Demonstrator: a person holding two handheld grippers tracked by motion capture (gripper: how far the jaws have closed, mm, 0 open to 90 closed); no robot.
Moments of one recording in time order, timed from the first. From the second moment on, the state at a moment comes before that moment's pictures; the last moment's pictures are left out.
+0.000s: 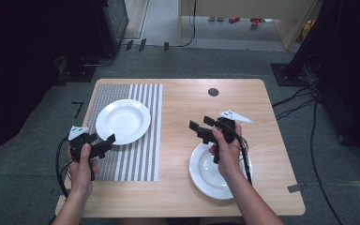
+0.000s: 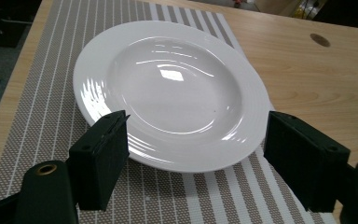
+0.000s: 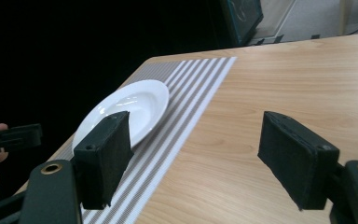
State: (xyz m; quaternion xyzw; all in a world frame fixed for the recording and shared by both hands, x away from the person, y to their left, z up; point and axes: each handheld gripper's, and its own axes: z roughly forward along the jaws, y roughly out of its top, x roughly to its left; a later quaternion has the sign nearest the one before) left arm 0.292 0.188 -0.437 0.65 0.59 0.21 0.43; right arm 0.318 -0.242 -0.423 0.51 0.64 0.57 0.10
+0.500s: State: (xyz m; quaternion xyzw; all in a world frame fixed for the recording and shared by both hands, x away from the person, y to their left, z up) left arm 0.257 0.189 -0.453 0.65 0.59 0.21 0.43; right arm 0.285 -0.309 -0.439 0.53 0.63 0.54 0.14
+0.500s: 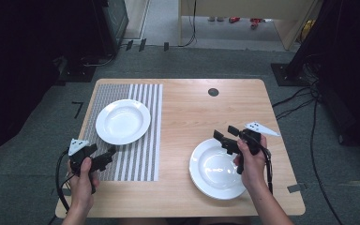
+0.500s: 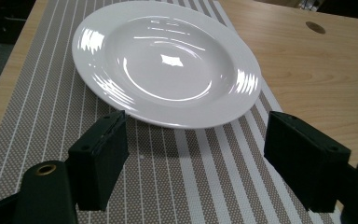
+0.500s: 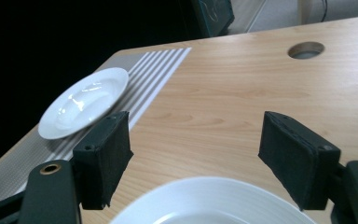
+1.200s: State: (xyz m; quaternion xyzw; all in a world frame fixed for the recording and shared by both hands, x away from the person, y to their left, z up) left arm 0.223 0.219 -0.488 0.64 0.61 0.24 0.39; right arm 0.252 -0.367 -0.472 0.58 0.62 0.50 0.17
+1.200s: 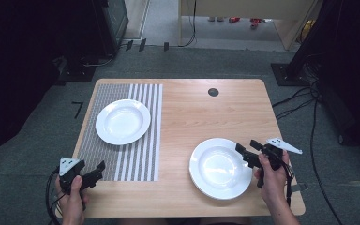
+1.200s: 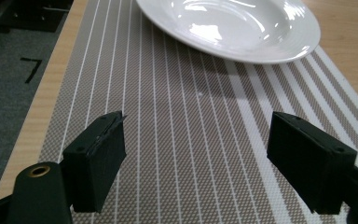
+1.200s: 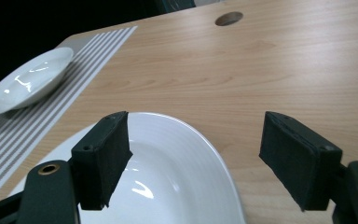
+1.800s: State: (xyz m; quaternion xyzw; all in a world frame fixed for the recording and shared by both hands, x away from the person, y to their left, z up) left arm 0.203 0.239 -0.510 0.65 0.62 0.27 0.35; right arm 0.224 -0.427 -0.500 0.62 0.60 0.46 0.20
